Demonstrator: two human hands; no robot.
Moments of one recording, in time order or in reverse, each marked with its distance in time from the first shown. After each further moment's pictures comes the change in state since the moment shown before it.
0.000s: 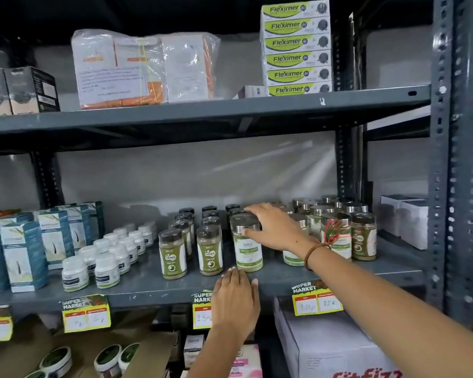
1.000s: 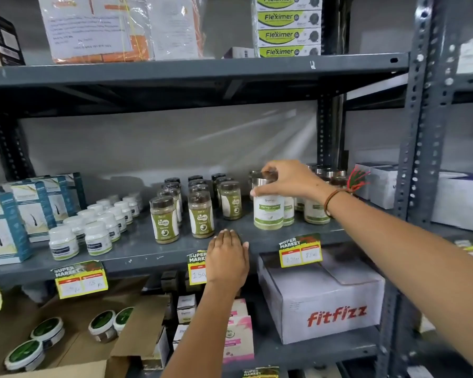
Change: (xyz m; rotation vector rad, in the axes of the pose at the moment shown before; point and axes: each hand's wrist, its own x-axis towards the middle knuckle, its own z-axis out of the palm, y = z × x) left_hand -0.005 -0.007 0.003 0.033 0.002 0.080; right_hand -0.038 0.002 -0.062 0.093 -0.017 0.242
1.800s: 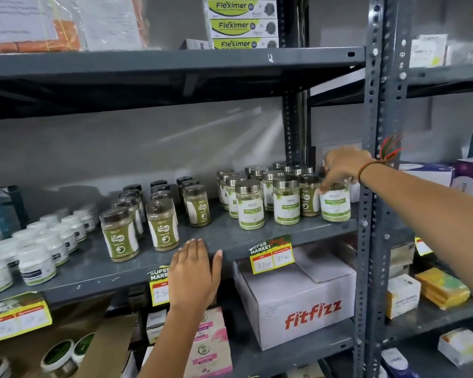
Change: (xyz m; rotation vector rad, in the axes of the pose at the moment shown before) left_hand -0.002 -0.001 0.008 0.006 0.132 0.004; right_hand -0.004 0.141 -0.090 -0.571 -0.183 0.545
